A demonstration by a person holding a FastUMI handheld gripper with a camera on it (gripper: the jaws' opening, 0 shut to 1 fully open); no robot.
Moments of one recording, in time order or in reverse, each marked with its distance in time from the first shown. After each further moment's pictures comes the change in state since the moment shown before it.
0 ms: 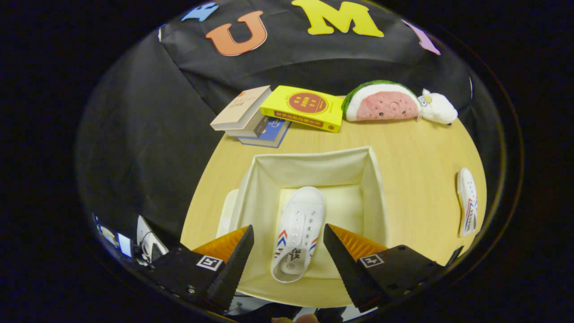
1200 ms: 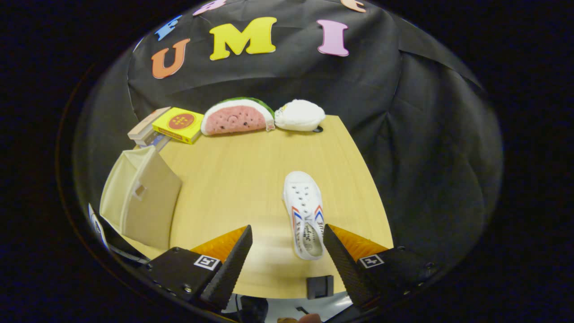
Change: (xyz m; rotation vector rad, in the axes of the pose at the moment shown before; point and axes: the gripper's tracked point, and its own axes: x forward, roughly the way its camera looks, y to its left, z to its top) arm -0.103 -0.424 -0.057 0.015 -0.097 -0.395
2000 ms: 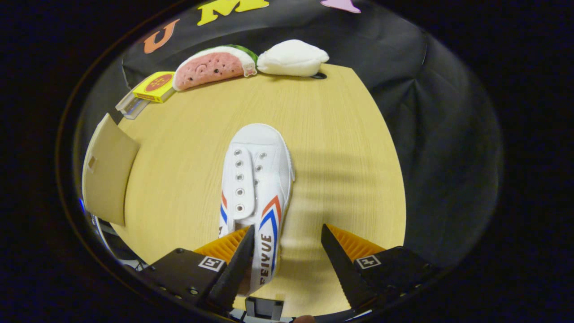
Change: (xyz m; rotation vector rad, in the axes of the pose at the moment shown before) arm 0.124 -0.054 -0.017 -0.062 0.276 0.125
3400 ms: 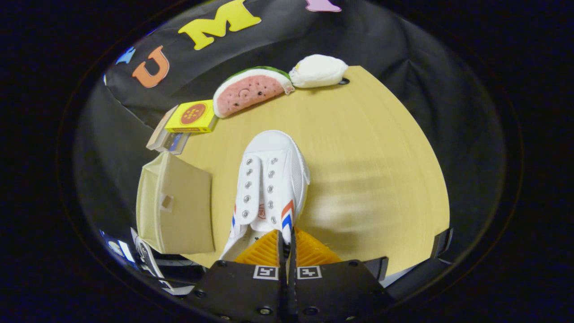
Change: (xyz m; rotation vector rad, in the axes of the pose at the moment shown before) arm -0.129 0.182 -0.002 0.233 -0.049 0.220
